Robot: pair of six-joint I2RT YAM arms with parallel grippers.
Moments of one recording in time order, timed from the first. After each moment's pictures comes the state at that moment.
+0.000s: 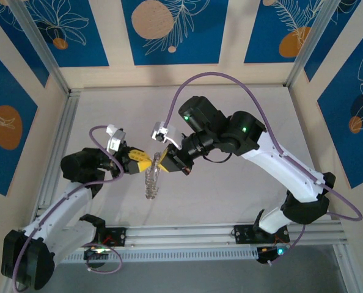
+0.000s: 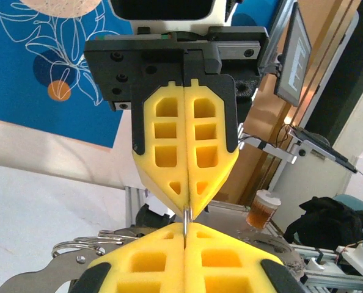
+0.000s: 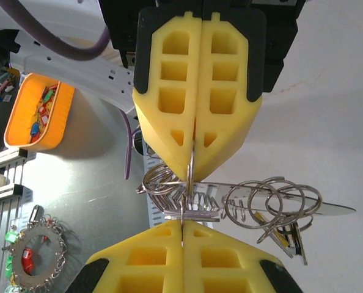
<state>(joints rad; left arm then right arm) -0.36 0.91 0.56 1.09 1.33 -1.06 1.02 1.51 1.93 -1.22 -0.50 -0.02</state>
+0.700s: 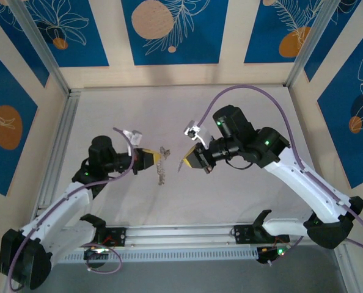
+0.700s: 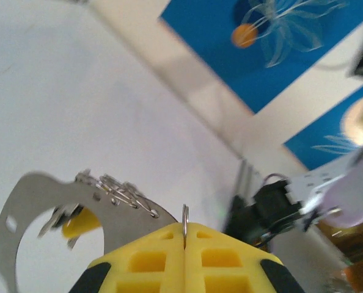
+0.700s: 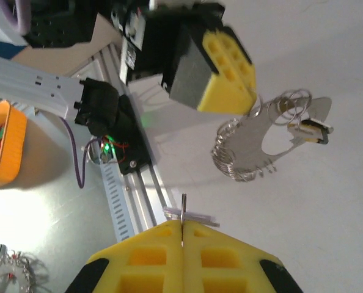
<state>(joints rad) -0.43 0.93 0.58 0.03 0.81 -0.46 0.79 1.20 1.44 -1.00 -0.52 0.03</state>
